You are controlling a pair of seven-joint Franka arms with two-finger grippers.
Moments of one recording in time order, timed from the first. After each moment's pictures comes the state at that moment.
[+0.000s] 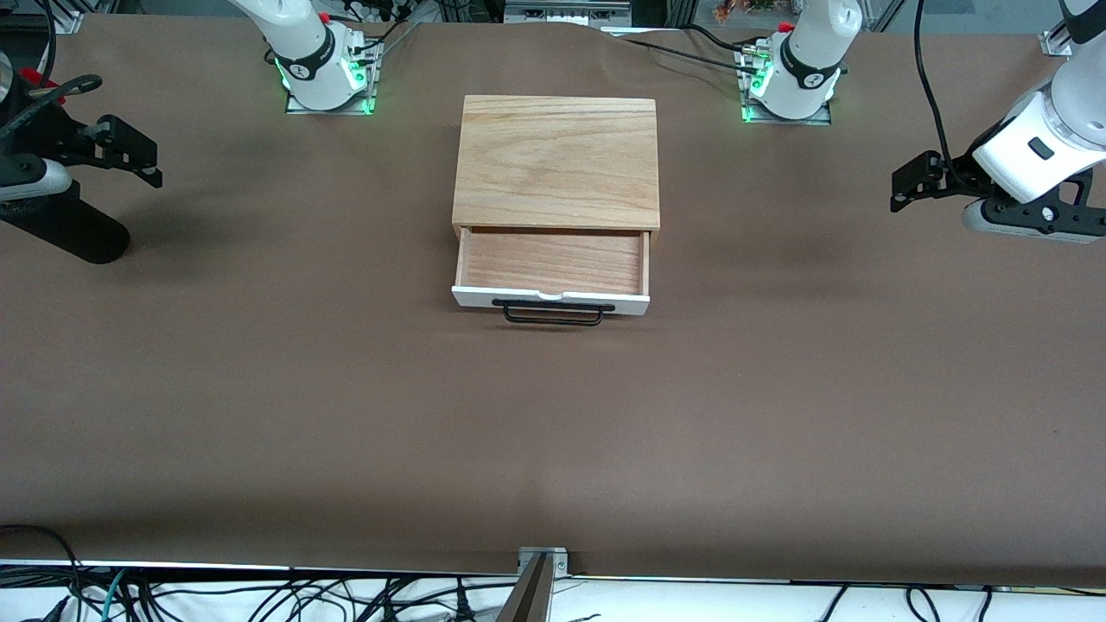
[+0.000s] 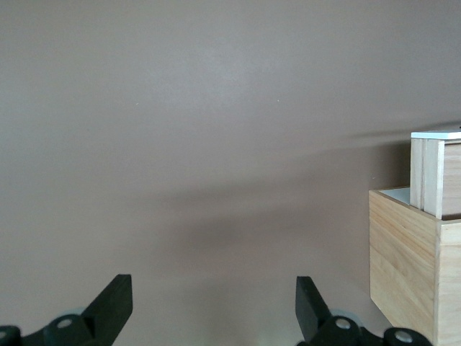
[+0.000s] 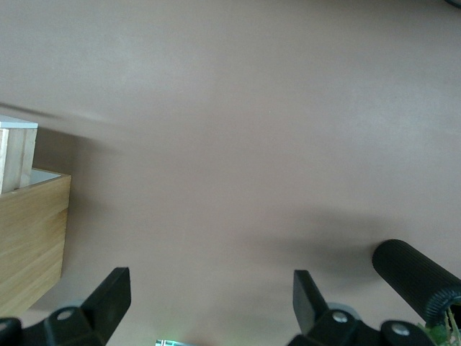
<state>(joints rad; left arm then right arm) -0.08 -0.01 0.00 -1.65 -0.02 1.55 0.03 0.13 -0.01 -0.08 -1.54 -0.02 1.50 -0.13</state>
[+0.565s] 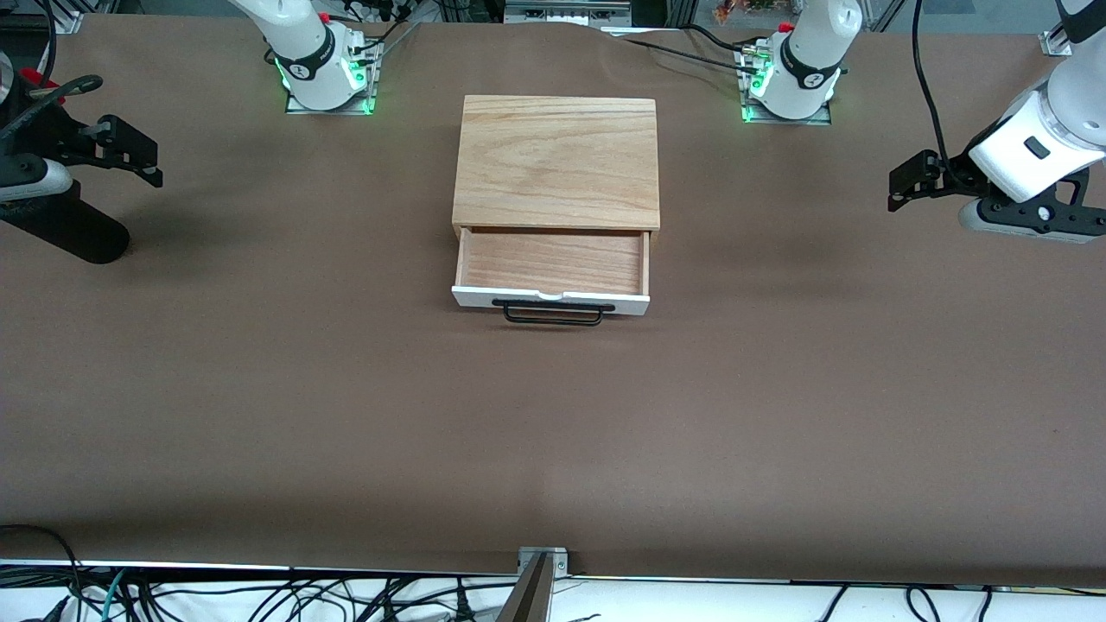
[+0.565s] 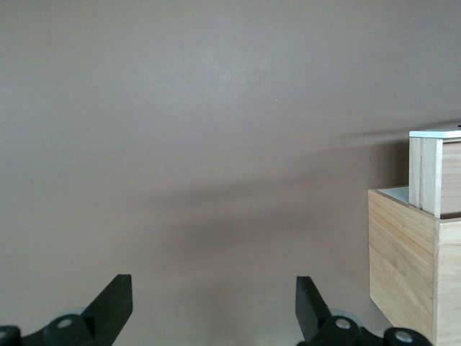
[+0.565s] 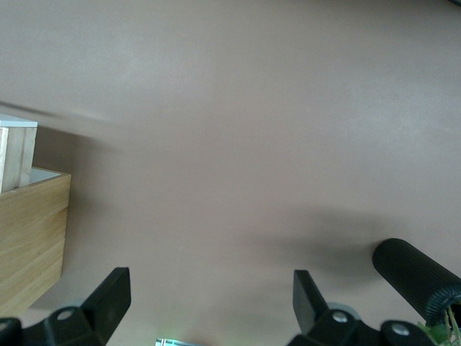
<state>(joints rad) -0.08 -0.01 0.00 -1.65 -0.02 1.55 0.03 0.13 -0.01 -0.08 -1.54 -0.02 1.50 -0.13</state>
